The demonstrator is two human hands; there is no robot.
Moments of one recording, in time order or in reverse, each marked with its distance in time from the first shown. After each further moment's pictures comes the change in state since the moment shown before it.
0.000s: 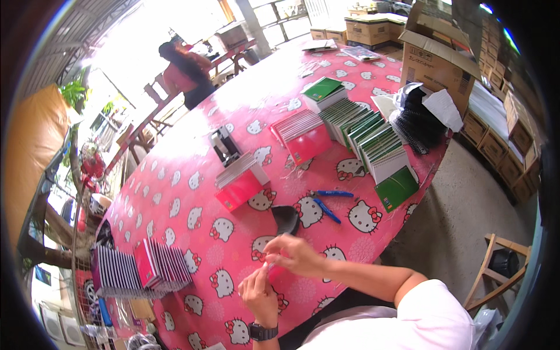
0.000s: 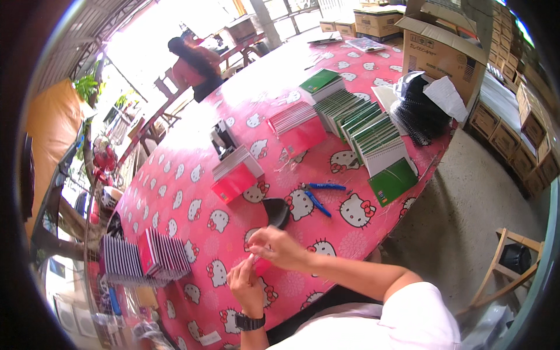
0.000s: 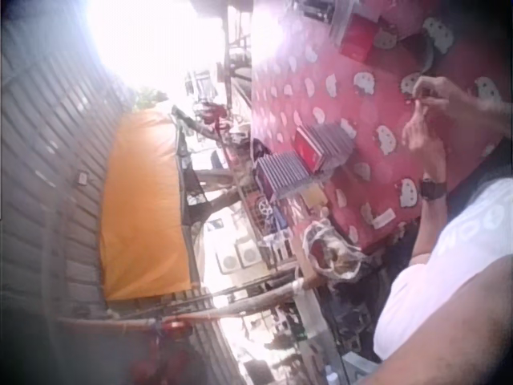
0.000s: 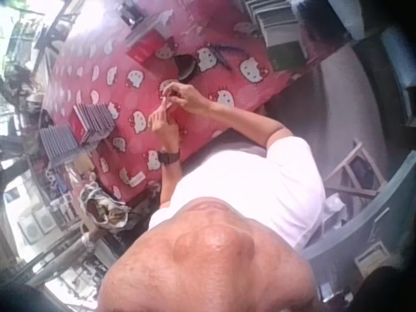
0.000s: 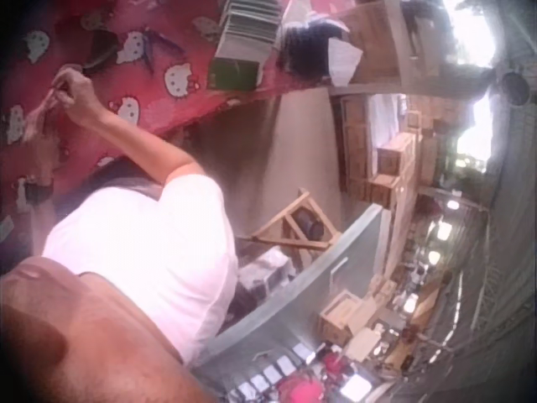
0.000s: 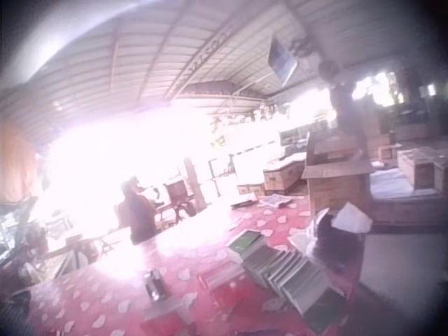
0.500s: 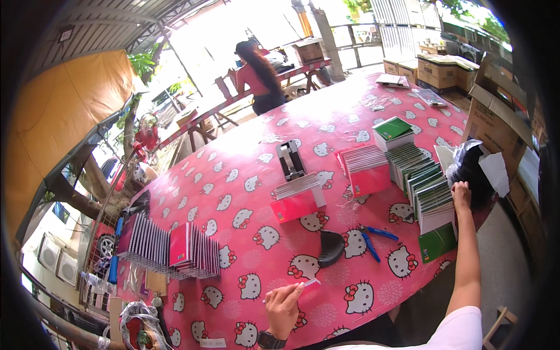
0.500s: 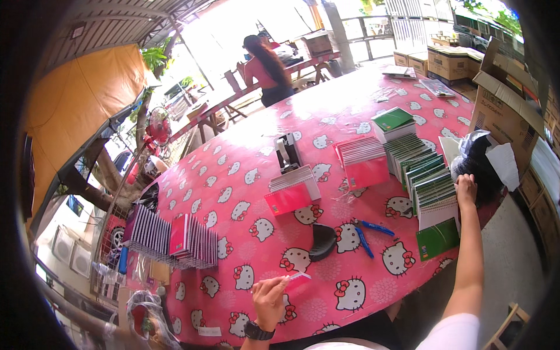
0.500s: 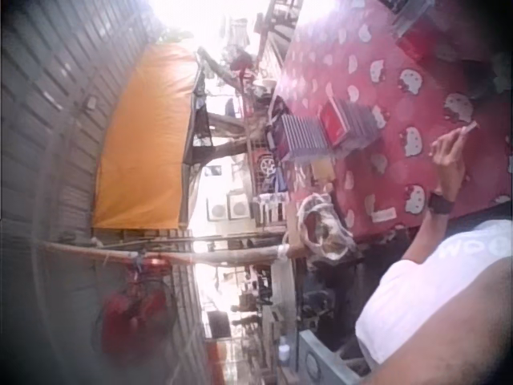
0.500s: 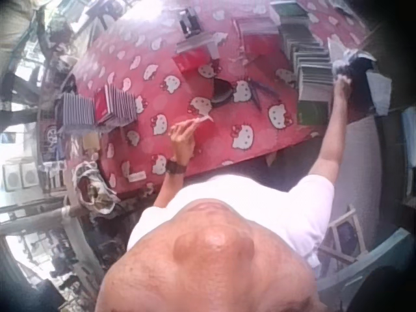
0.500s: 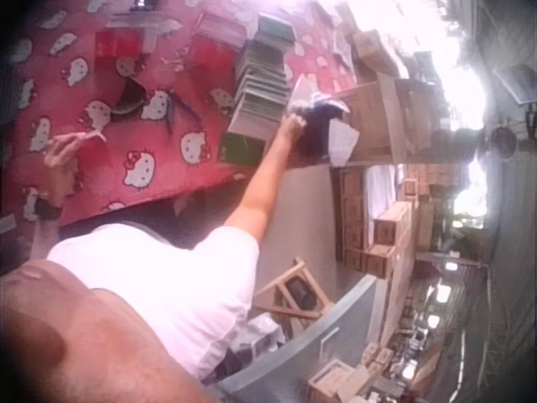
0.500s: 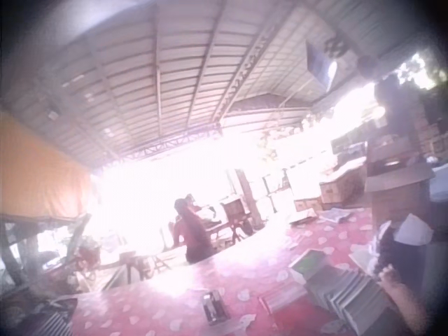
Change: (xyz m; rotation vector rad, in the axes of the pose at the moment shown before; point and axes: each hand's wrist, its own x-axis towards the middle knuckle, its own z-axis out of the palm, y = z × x) left_hand -0.001 -0.003 -0.010 -0.042 0.063 0.076; right_hand 0.045 0.119 -0.415 -1.567 0.331 0.501
